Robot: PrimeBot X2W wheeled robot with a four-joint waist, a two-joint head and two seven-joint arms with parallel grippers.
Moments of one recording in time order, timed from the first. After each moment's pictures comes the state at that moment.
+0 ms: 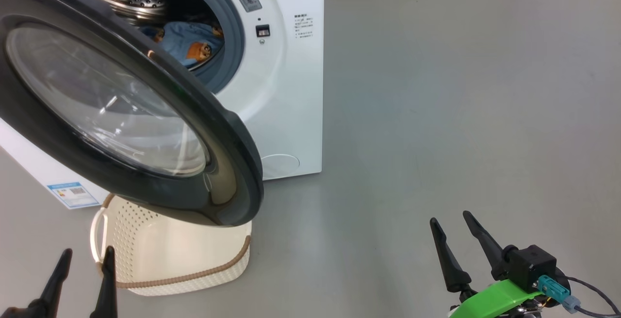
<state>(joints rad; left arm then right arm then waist) 0.10 0.23 0.05 0.07 -0.30 -0.06 -0.26 -0.06 -0.07 0.09 0.23 0.22 0.13 -0.25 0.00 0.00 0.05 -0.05</state>
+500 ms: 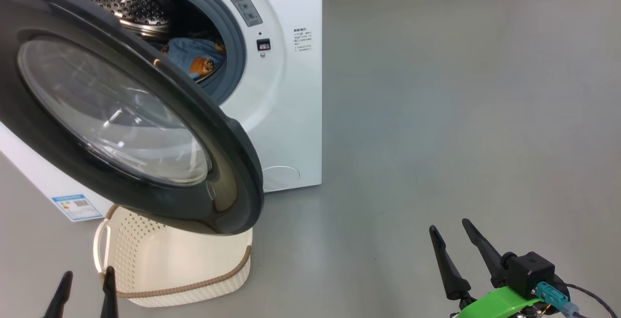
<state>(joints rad) 0.15 0.15 0.11 0.10 -0.25 -0.07 -0.26 -0.04 -0.07 0.09 0.23 0.22 0.13 -0.25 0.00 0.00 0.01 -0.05</state>
